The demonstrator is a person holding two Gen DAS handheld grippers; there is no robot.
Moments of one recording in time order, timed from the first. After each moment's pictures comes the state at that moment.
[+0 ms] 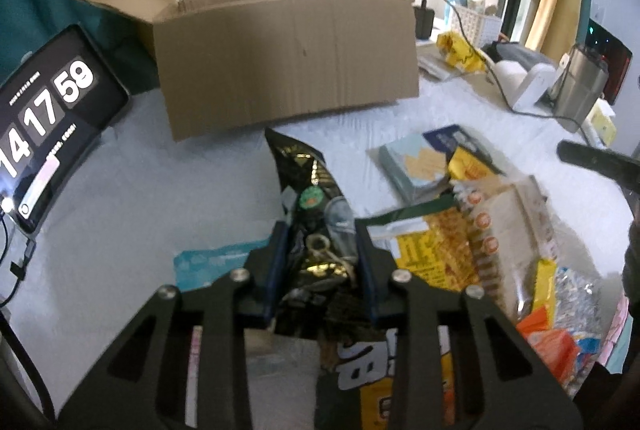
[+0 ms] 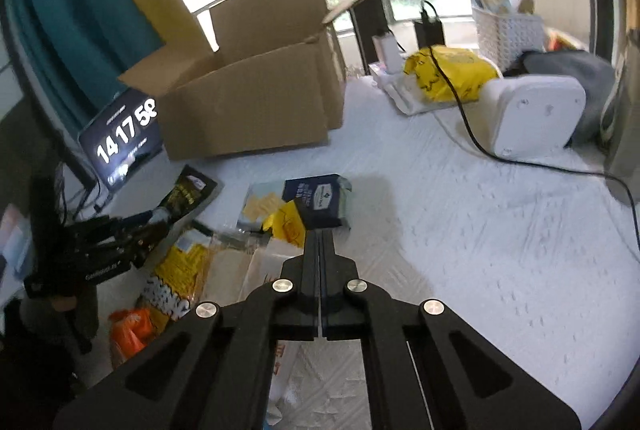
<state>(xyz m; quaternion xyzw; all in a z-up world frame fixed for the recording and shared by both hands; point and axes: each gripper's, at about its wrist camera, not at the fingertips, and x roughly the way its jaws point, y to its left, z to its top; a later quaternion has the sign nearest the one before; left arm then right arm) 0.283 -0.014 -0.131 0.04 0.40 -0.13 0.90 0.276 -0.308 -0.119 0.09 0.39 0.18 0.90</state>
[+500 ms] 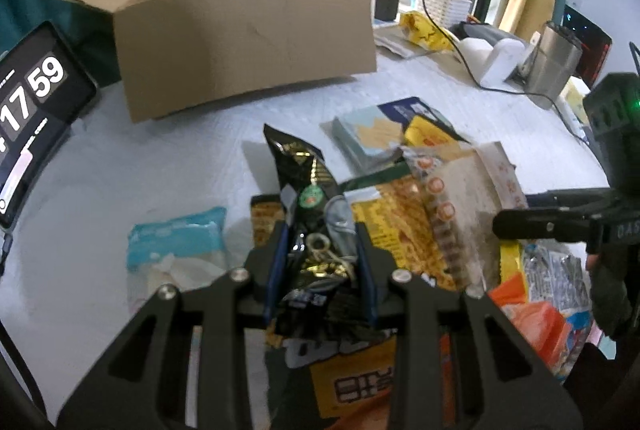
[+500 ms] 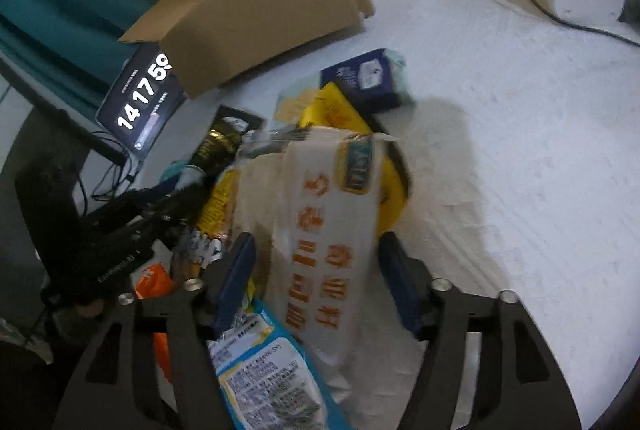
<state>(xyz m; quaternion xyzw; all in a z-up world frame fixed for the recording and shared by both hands) 0.265 -0.034 -0.146 0.04 0.42 -0.18 0.89 0.274 -0.274 -0.173 0.16 0.50 0.24 0.82</state>
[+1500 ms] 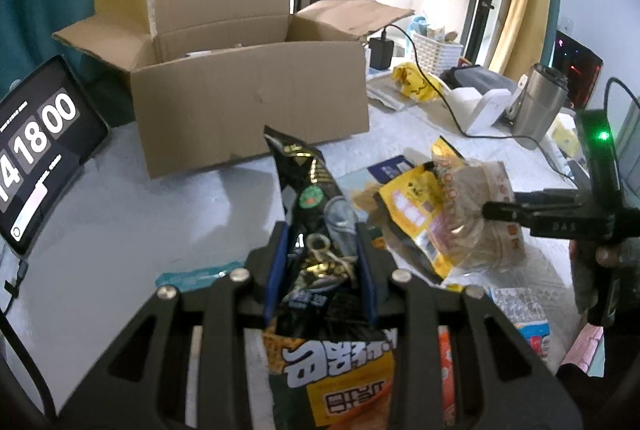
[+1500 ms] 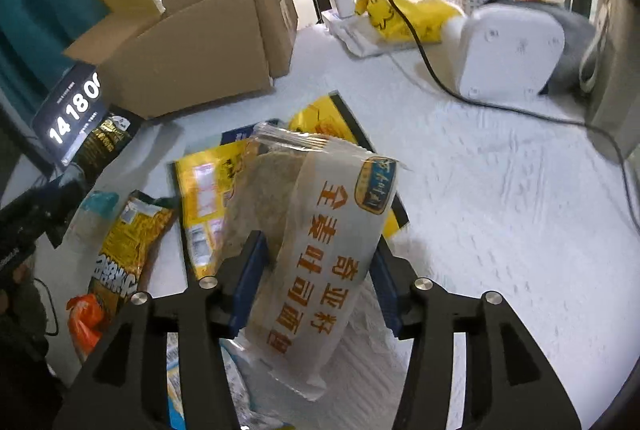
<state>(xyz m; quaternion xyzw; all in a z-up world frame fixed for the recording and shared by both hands) 0.265 -0.023 -0.103 0.03 0.37 -0.19 0.91 0.284 -0.318 -0.154 0.07 0.46 0.12 0.88</state>
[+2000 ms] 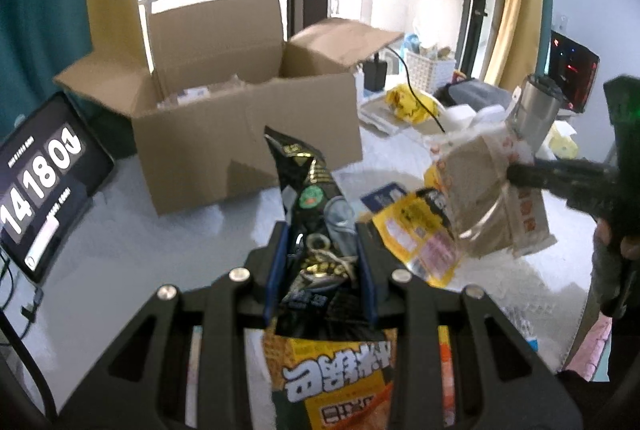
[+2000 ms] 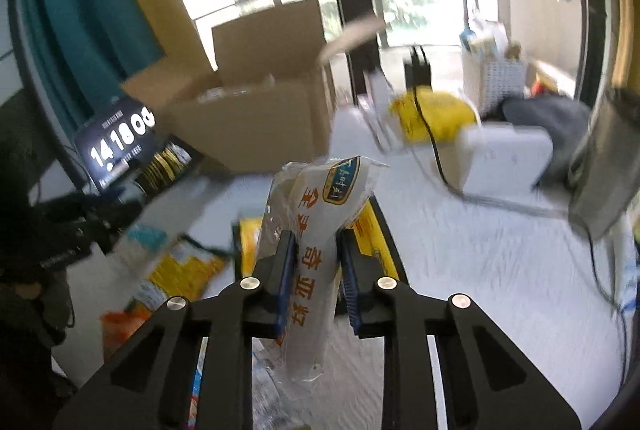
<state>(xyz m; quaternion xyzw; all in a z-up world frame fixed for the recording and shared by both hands) 0.265 -0.032 -0.074 0.04 0.33 -0.18 0.92 0.261 -0.309 -0.075 0.04 0.34 0.16 0.93</state>
